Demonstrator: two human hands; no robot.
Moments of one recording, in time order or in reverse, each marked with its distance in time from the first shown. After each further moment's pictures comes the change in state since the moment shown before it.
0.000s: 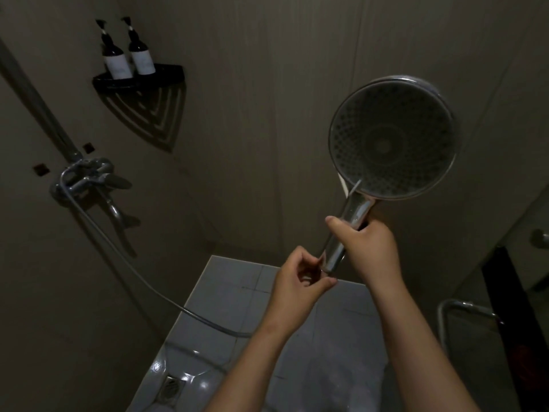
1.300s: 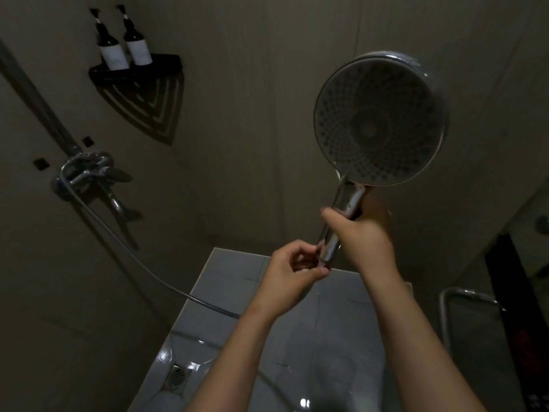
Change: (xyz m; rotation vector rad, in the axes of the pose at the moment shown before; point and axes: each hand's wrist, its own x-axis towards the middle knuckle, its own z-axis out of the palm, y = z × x) left_hand 0.003 0.009 -0.016 -0.059 -0.084 -0.051; right_hand 0.002 0.003 0.013 -0.053 0.175 -0.290
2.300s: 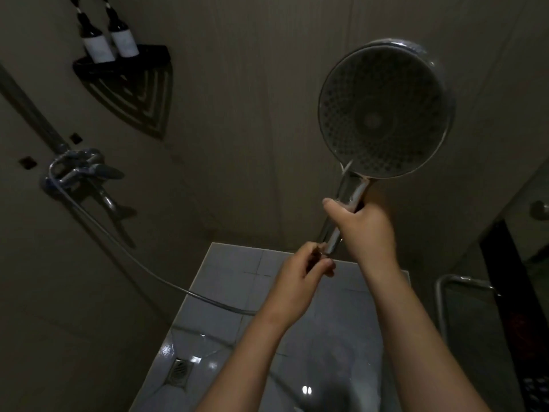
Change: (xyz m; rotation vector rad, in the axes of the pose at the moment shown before) left_hand -0.008 -0.011 0.019 0.232 -0.076 0.051; right_hand -0.005 -0.002 -0.010 0.018 -0.164 0.247
